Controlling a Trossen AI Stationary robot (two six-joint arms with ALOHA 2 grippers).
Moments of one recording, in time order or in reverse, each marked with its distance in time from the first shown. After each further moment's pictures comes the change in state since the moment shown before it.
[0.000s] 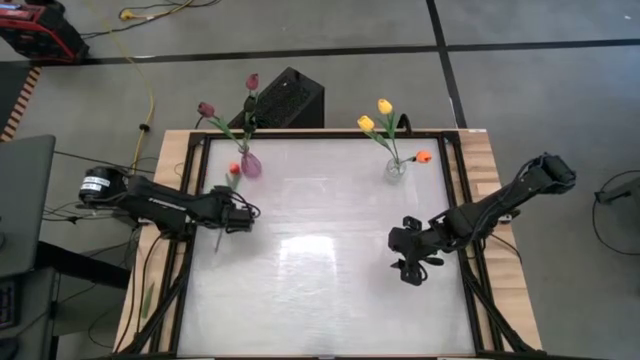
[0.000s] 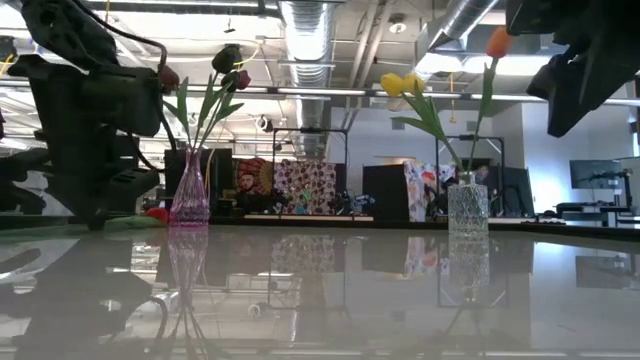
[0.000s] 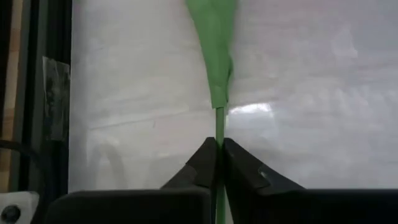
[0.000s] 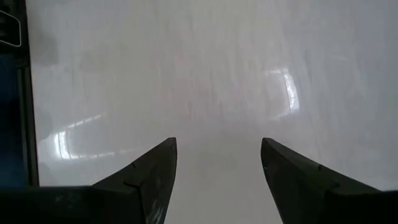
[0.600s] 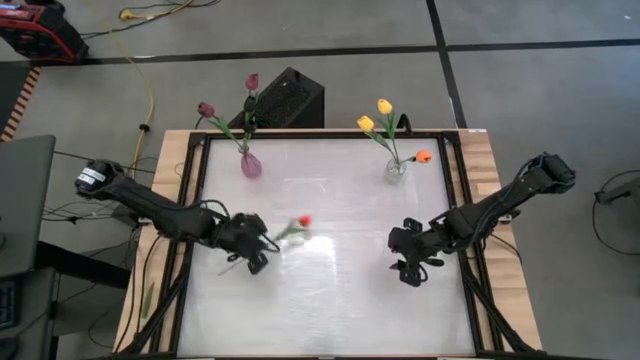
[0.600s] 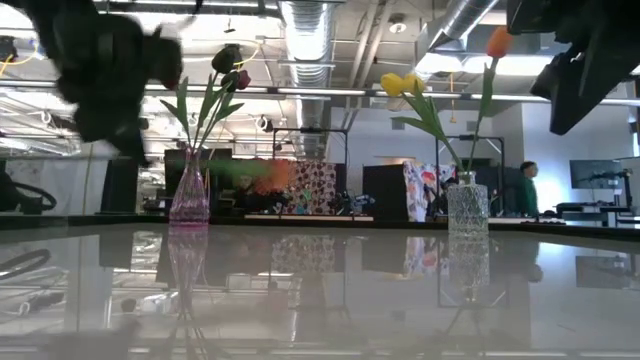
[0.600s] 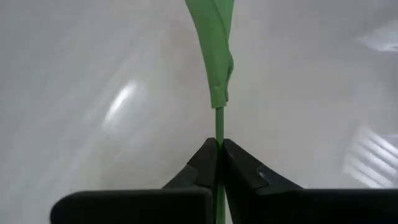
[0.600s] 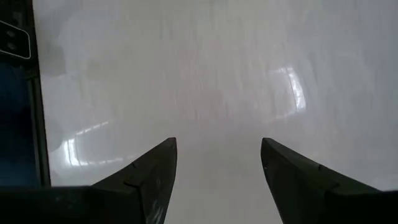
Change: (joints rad) left arm -0.342 -0.088 0.236 0.275 0.274 0.535; right arm 0.017 0.000 0.000 0.017 0.000 0.054
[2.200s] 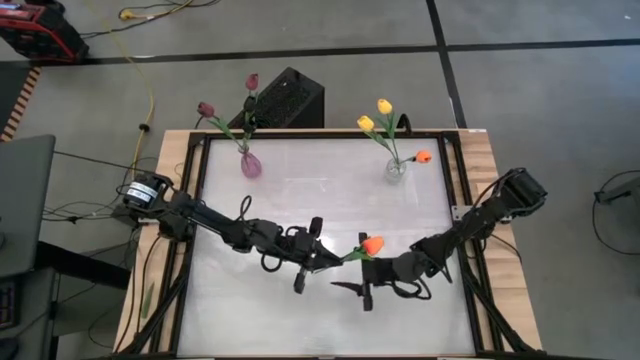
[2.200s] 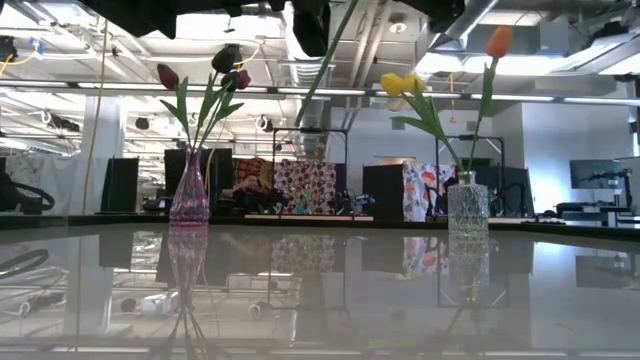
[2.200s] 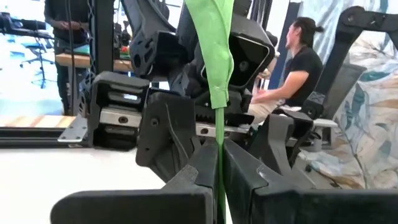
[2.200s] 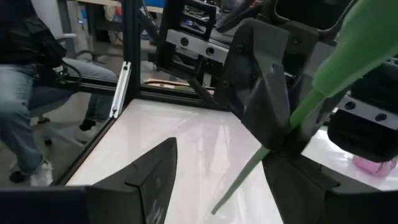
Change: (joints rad) left arm 0.070 0.498 0.189 1.448 0.220 0.802; right arm 0.081 0.395 -0.047 1.358 0.417 -0.755
